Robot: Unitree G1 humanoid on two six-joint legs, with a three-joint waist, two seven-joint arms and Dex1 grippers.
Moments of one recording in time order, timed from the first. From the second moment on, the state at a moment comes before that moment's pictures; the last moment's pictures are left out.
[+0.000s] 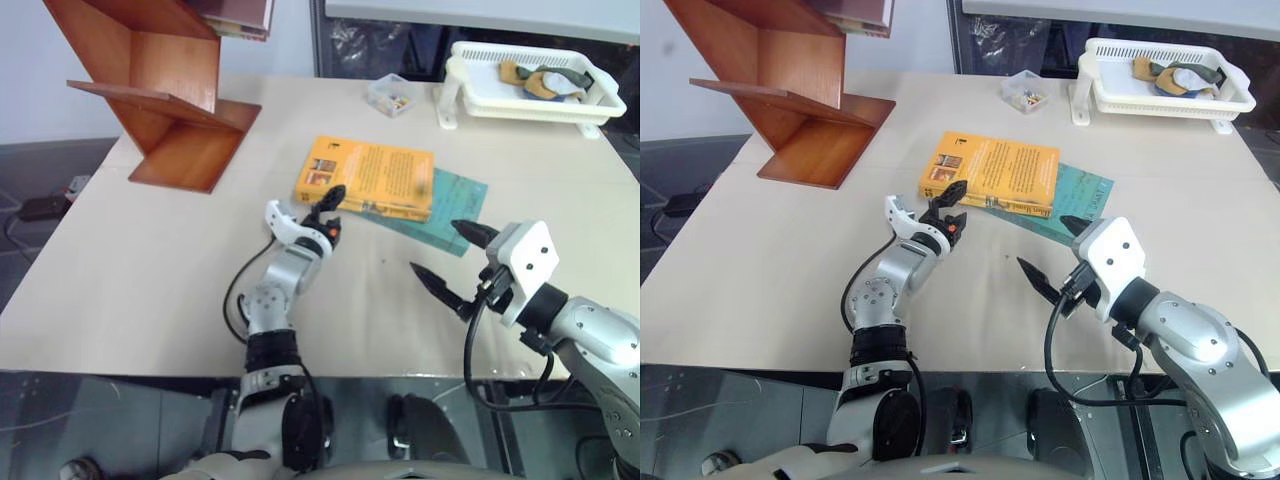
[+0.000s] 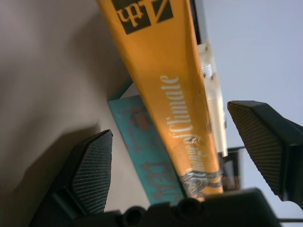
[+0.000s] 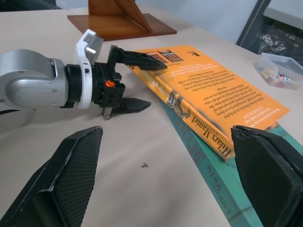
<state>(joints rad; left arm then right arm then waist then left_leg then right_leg) -0.55 -0.17 0.38 0.26 -1.26 0.55 0.15 -0.06 -0.55 -0.09 -0.96 0.44 0.84 0.43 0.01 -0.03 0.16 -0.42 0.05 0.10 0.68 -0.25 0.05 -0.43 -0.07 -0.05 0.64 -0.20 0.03</state>
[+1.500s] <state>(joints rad) -0.67 -0.14 0.38 0.38 -1.39 0.62 0.16 -0.07 -0.57 -0.10 -0.94 0.44 0.83 0.41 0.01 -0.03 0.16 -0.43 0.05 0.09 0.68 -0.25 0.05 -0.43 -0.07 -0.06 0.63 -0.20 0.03</state>
